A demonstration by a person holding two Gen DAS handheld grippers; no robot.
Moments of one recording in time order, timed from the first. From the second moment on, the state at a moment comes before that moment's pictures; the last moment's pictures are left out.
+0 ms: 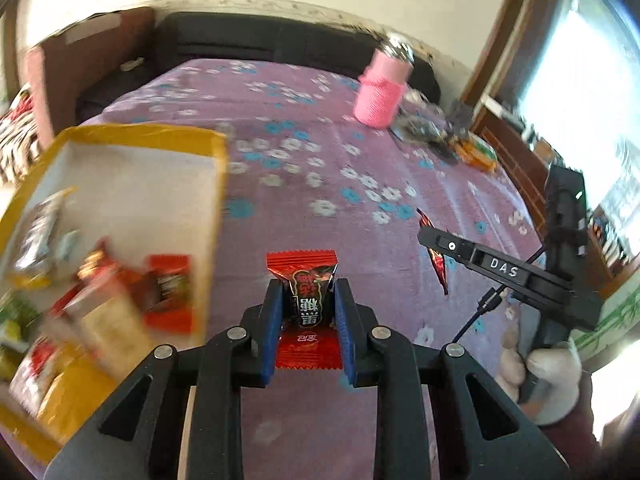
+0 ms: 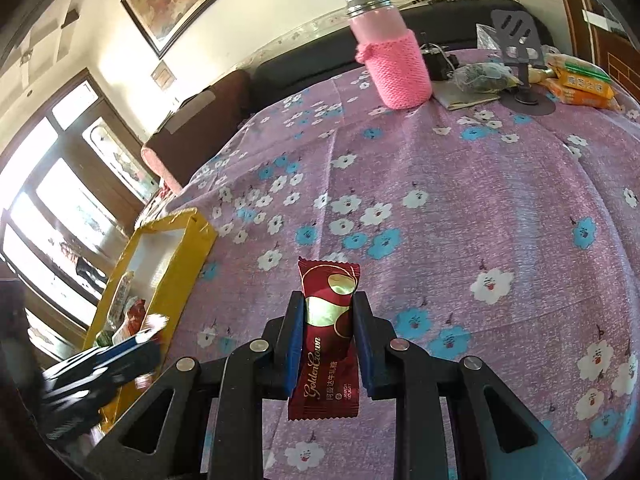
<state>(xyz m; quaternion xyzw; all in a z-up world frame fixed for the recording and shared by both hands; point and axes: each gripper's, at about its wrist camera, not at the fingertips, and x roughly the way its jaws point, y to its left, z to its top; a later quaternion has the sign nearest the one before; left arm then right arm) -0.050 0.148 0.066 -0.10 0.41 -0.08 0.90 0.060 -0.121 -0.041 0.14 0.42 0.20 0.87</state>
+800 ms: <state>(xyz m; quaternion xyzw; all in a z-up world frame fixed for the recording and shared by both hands) -0.121 0.328 0.046 -0.24 0.36 0.04 0.90 -0.001 0.035 0.017 0.03 0.42 0.31 0.85</state>
